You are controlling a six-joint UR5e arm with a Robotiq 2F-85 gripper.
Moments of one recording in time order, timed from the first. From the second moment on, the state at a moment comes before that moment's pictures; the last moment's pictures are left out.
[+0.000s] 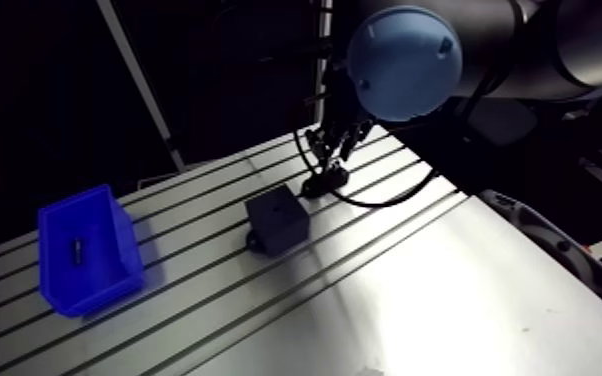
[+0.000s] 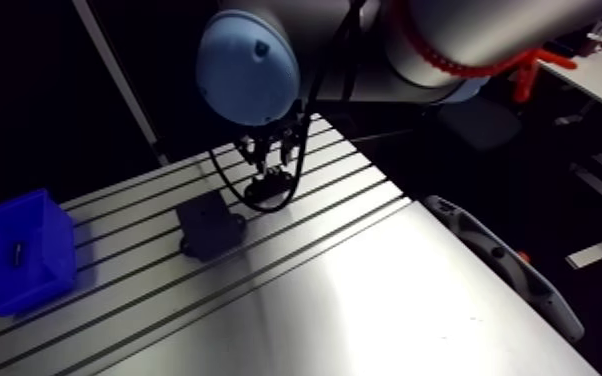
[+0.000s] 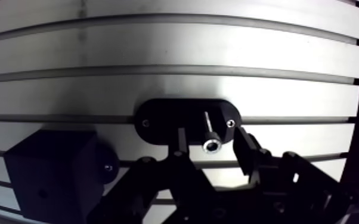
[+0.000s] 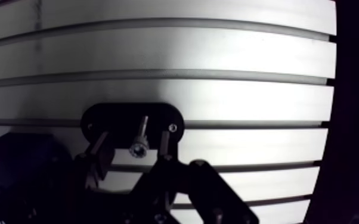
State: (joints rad) arm -0.56 -1.17 1.88 -2.38 -1.51 -2.15
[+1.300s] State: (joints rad) arm -0.56 -1.16 1.88 -2.38 -1.54 -2.15
